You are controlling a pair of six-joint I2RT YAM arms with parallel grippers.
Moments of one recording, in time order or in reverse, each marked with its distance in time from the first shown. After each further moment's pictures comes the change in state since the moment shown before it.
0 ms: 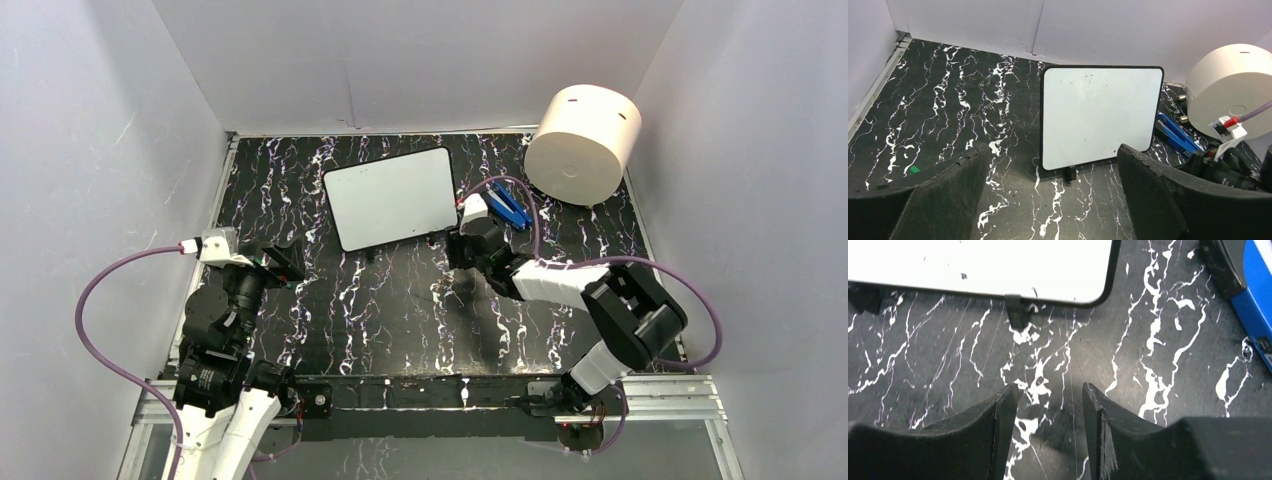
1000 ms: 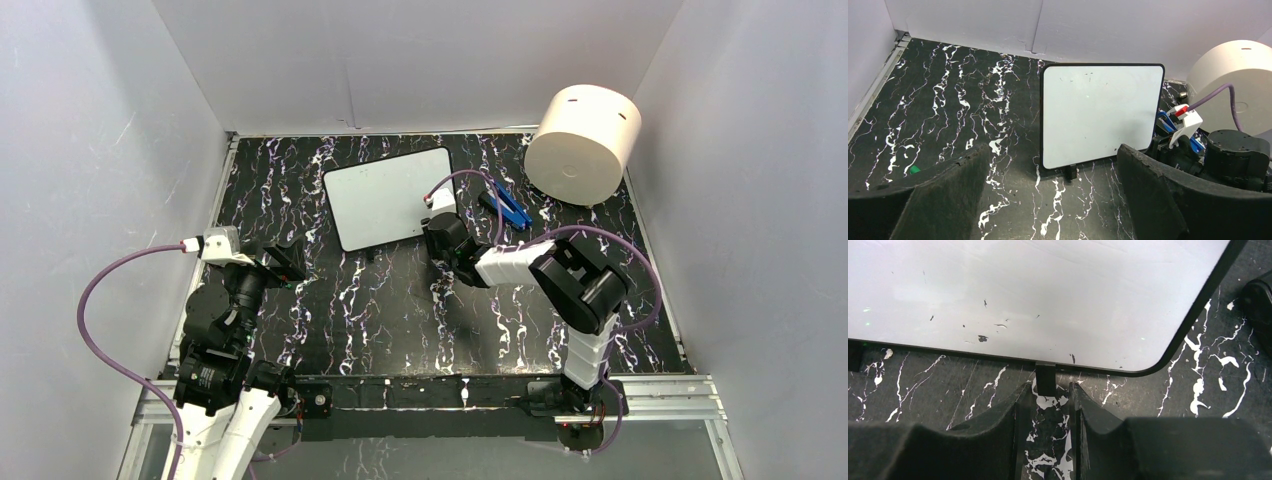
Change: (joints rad) left arm 0.000 0.008 0.000 0.000 0.008 0.007; right arm 0.090 0.315 0.238 0.082 0.161 -0.027
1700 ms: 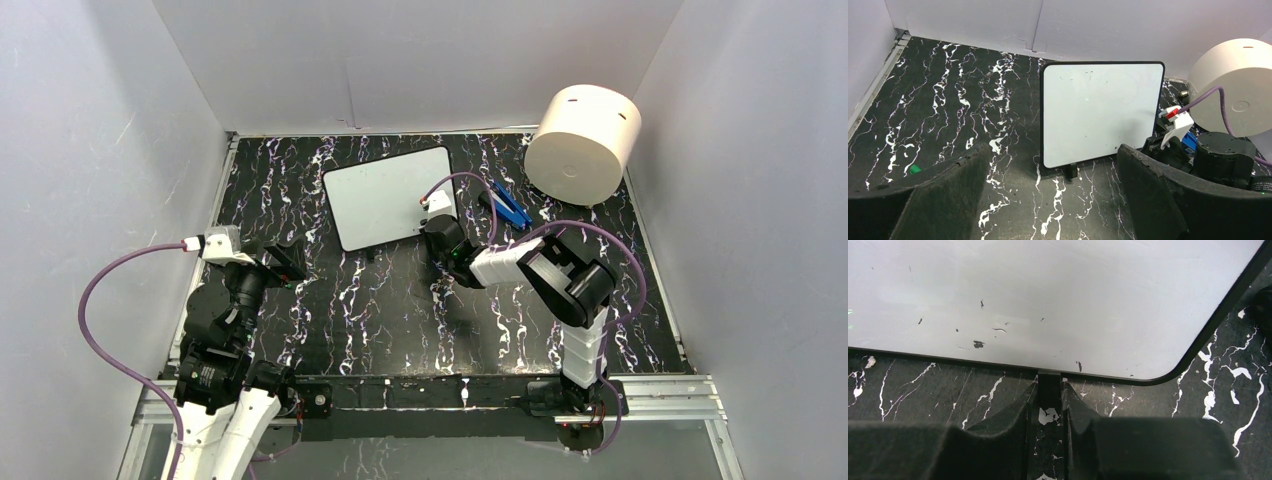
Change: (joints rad) left arm 0.000 0.007 0.000 0.000 0.000 0.000; right arm 0.005 0.073 0.019 0.066 0.016 -0.029
